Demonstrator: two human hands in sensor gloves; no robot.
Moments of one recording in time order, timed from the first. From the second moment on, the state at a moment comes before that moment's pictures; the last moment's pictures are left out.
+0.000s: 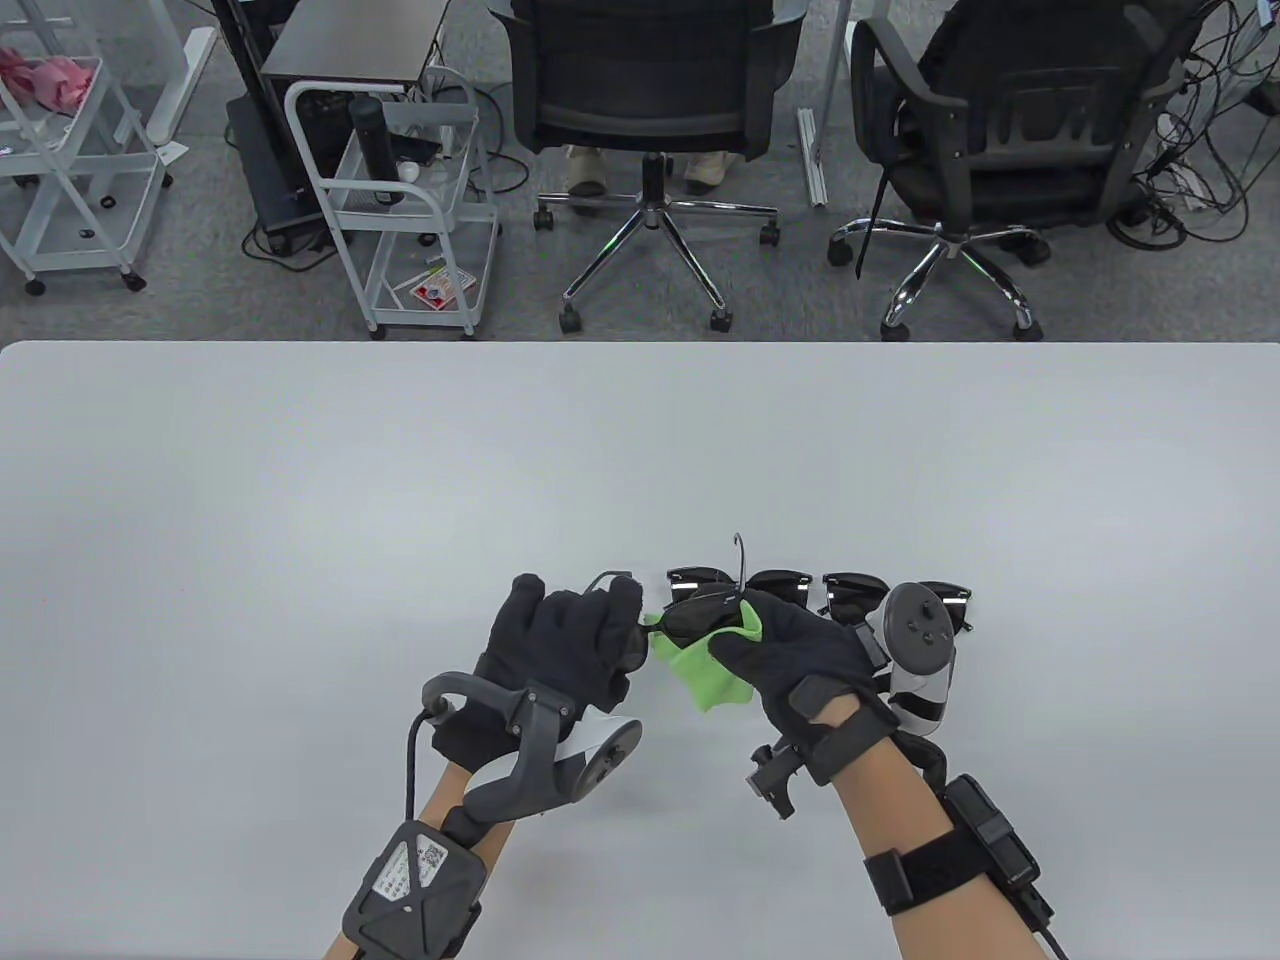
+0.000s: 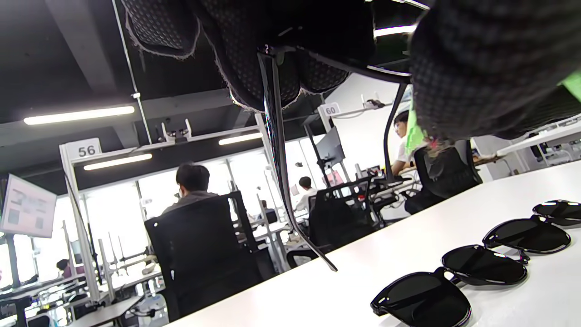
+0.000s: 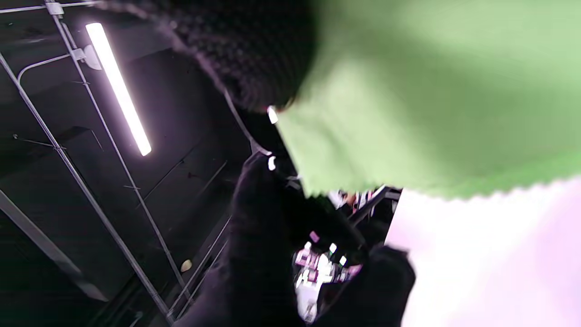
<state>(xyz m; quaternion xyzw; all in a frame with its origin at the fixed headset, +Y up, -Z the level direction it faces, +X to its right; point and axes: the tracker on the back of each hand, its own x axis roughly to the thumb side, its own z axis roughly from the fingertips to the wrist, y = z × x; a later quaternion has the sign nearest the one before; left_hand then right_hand) -0.106 -0.651 -0.239 0.25 -0.21 -0.12 0.94 0.131 -0.694 -0.290 0.15 0.01 0.71 0.68</state>
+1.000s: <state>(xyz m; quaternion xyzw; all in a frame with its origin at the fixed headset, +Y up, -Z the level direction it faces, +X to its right) -0.119 -0.635 -0.236 0.28 -0.20 -0.06 0.94 0.110 -0.701 -0.289 0.24 0.07 0.66 0.70</state>
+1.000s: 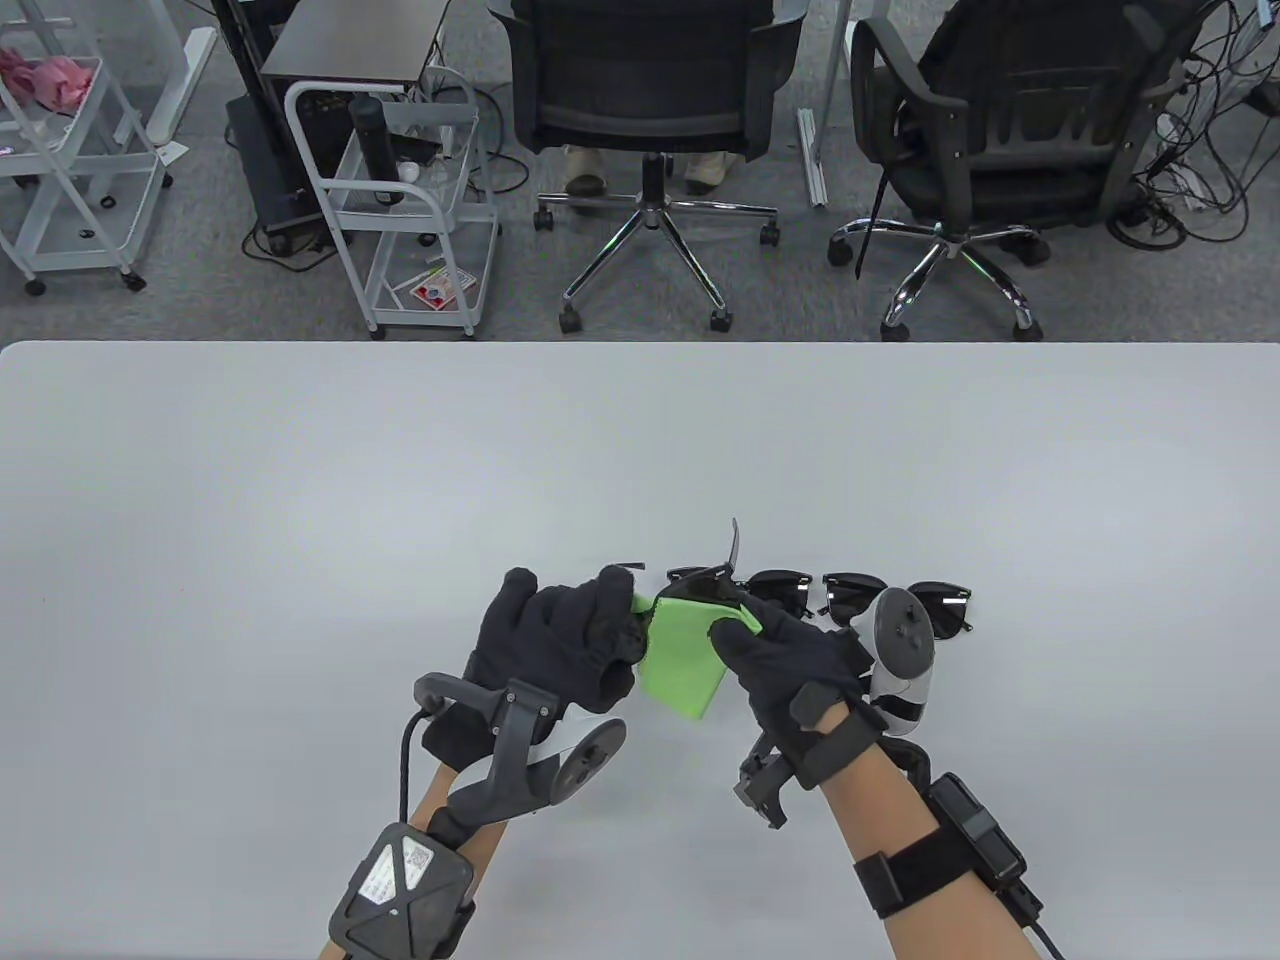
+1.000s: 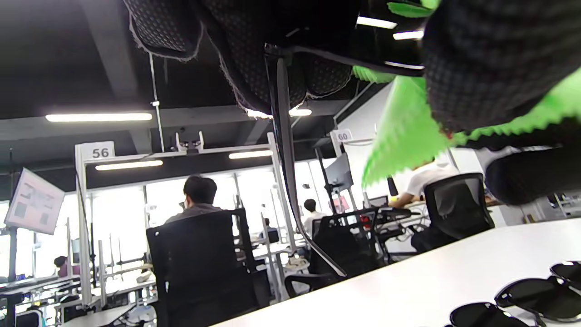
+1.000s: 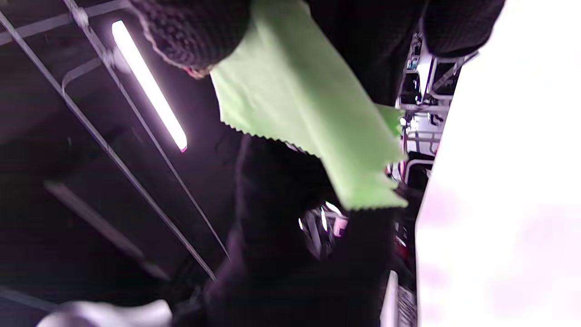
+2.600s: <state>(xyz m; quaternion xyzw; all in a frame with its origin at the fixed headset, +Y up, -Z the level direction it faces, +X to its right) -0.125 -0.616 -0.220 0.31 -0.22 -0.04 0.92 0.093 -0.693 -0.282 0.29 0.11 0.69 0.65</state>
